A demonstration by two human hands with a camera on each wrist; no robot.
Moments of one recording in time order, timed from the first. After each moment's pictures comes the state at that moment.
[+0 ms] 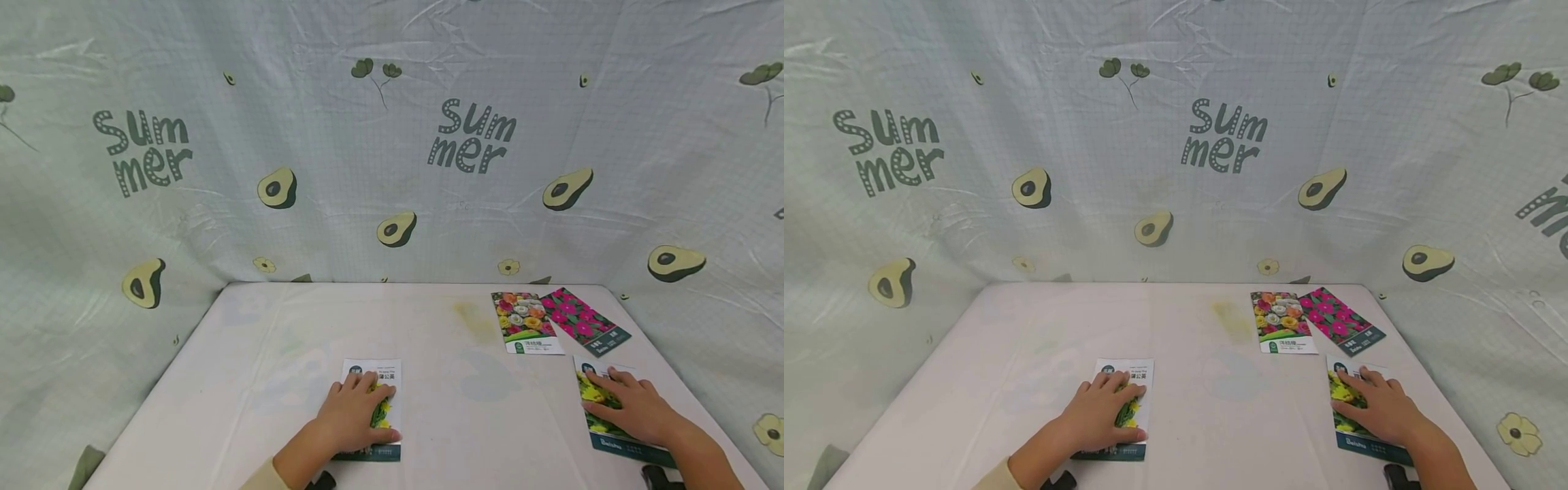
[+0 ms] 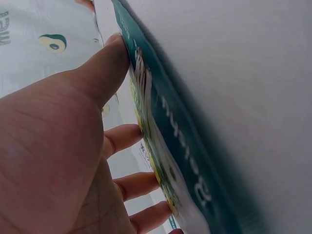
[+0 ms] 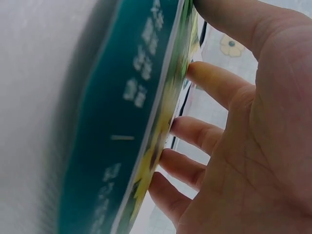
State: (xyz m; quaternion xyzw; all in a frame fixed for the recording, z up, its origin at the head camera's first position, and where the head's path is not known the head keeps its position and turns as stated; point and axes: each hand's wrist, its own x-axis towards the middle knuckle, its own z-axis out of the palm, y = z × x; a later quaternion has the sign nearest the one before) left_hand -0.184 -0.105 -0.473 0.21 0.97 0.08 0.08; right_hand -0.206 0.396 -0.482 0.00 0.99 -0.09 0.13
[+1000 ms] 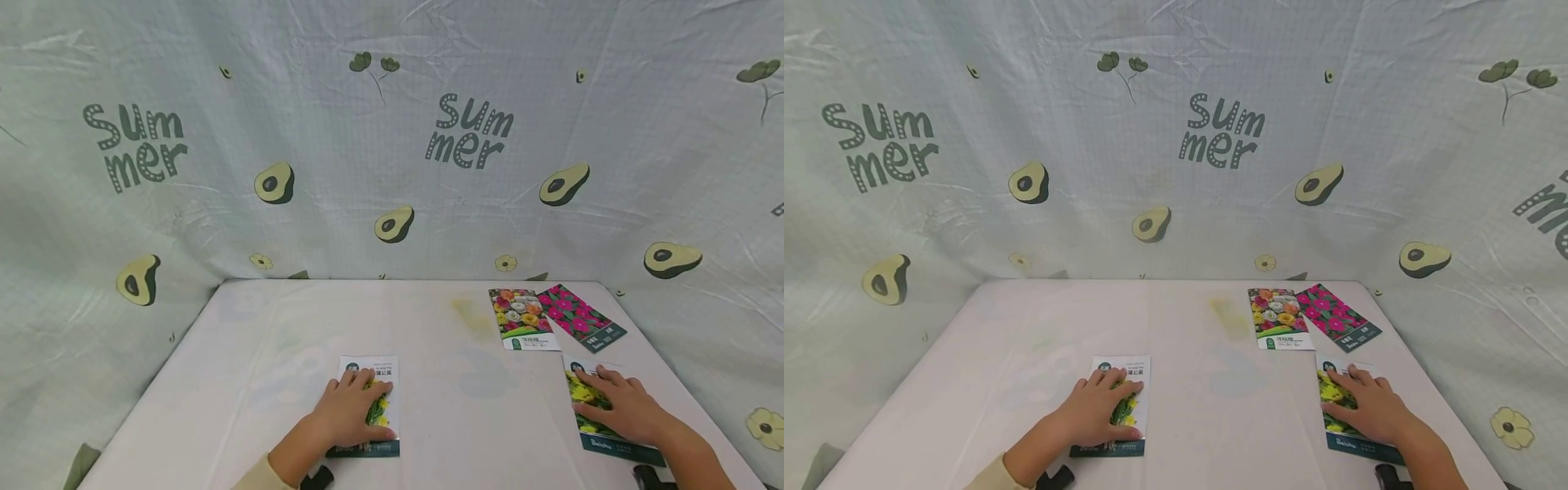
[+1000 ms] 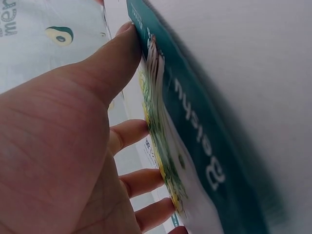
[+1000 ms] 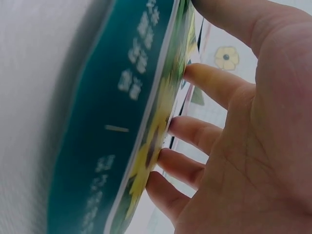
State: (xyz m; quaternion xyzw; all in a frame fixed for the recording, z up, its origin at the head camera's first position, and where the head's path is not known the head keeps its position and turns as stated) left_hand -0.182 -0.109 -0.463 0.23 0.96 0.10 0.10; right_hand -0.201 0.382 -0.477 0.00 0.98 -0.09 0.15
